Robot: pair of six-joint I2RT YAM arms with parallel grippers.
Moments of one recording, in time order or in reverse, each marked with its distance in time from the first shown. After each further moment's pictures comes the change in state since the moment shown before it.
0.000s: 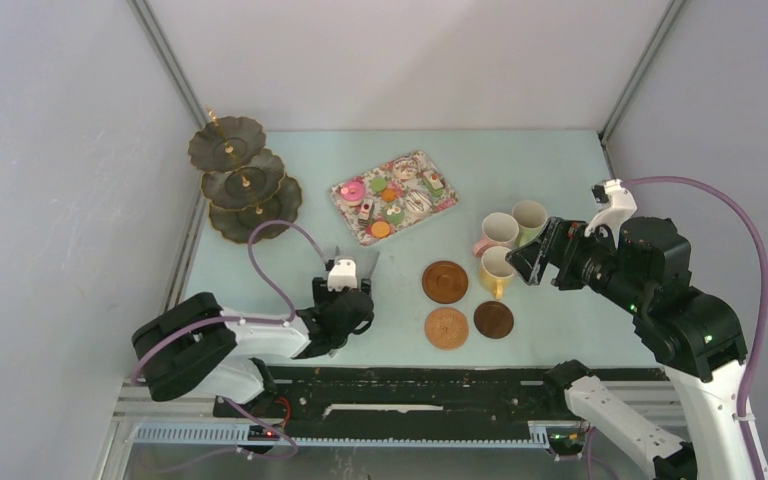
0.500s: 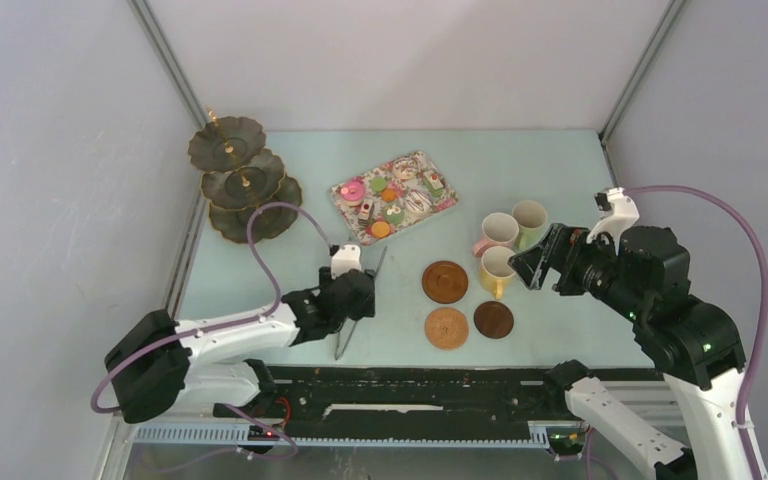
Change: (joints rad) left arm 0.016 -0.166 0.180 -0.419 0.177 -0.037; right arm 0.000 -0.040 -0.052 0.009 0.023 0.012
